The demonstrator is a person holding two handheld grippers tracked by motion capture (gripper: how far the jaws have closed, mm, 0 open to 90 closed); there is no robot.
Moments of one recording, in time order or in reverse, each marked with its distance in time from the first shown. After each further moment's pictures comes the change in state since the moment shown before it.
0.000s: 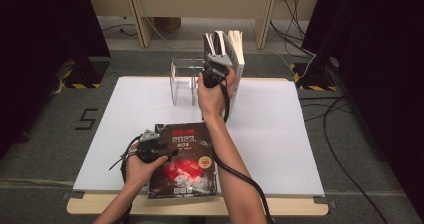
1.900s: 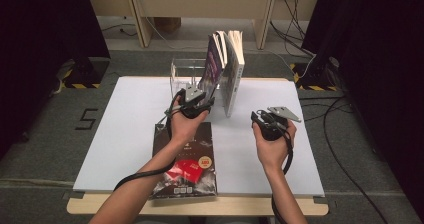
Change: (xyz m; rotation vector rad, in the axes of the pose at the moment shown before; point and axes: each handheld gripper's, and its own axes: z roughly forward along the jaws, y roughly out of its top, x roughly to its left) left arm -0.070 0.146 0.069 -0.312 0.085 0.251; right arm -0.147 -0.105 -0.096 0.107 0.079 0.045
